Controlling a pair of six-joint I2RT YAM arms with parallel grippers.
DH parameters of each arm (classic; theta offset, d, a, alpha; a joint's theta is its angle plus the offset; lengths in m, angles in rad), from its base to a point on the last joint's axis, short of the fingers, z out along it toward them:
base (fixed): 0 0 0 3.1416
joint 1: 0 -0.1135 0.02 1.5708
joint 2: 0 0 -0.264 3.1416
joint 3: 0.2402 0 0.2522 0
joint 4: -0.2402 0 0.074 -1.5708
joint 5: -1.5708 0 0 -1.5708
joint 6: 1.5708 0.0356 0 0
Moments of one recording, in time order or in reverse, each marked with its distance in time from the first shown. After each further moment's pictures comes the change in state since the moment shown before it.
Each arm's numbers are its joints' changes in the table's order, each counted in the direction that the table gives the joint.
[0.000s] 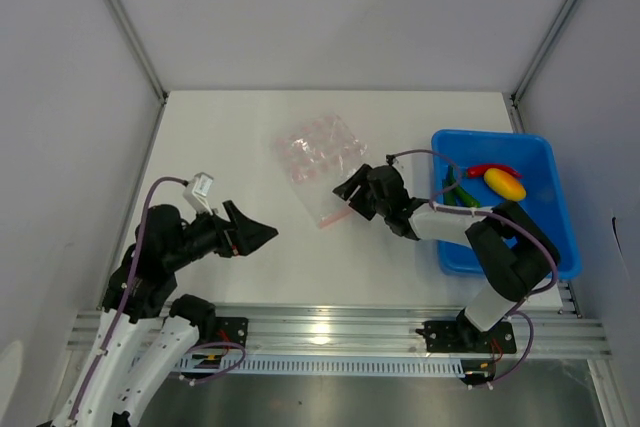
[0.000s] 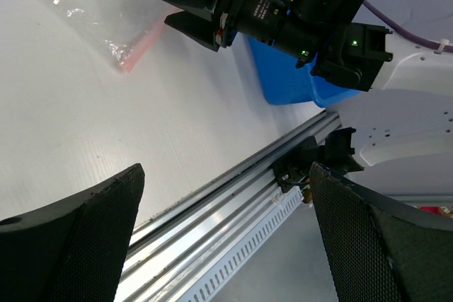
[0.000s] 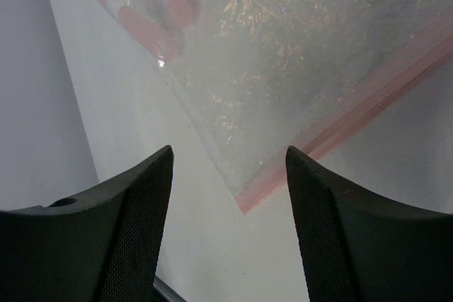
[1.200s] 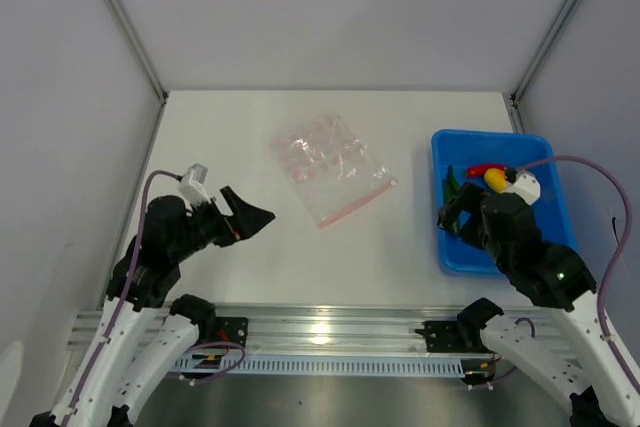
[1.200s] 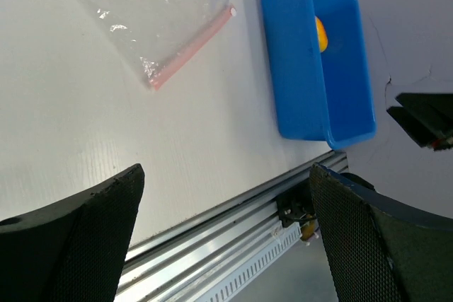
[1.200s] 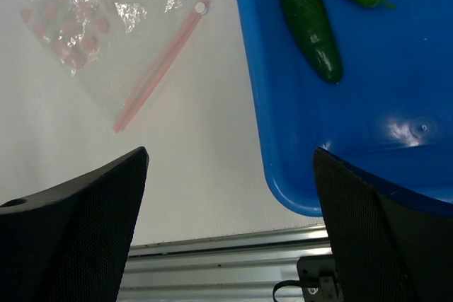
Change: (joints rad) left arm 0.000 0.076 0.037 0.008 0.160 -0.072; right arm 0.098 -1.022 0.237 -1.336 -0.358 -0.358
